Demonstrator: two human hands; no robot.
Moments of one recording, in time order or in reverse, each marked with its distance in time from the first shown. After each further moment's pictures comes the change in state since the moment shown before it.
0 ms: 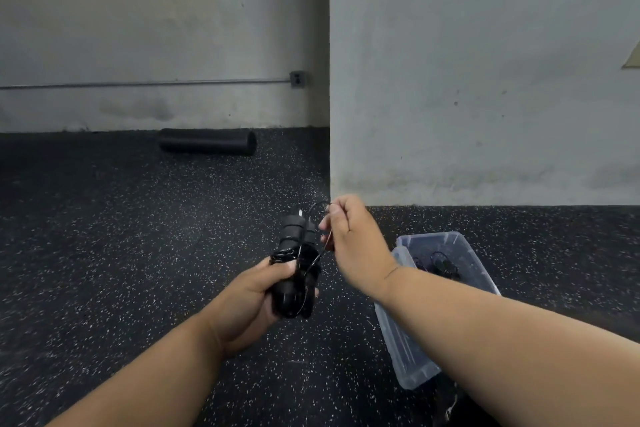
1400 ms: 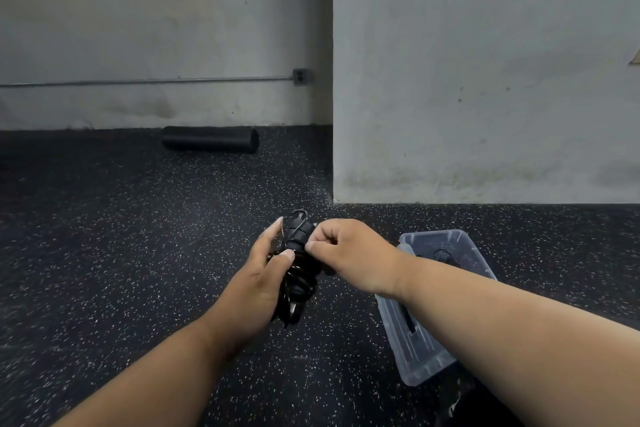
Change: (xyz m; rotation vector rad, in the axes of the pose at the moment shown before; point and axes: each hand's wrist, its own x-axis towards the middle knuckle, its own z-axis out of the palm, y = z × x) left_hand -0.016 0.004 0.008 0.633 0.231 0.282; right_hand -0.015 -0.021 -0.014 -0.131 -0.403 0.028
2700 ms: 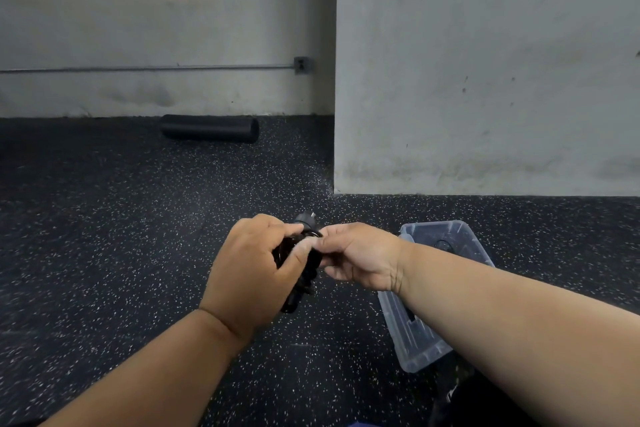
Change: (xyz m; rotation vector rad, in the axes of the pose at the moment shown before) left_hand -0.004 0.011 -0.004 0.781 0.284 0.428; right_hand 0.011 0.018 0.011 0.694 -0.210 0.434
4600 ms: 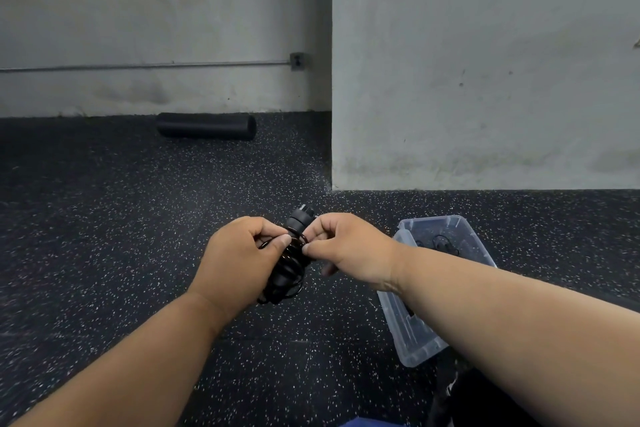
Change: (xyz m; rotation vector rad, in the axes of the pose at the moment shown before) left_hand 0.012 -0.012 -0.005 -0.246 -0.059 -0.295; right_hand -0.006 0.003 0.009 -0.448 0.112 -0.303
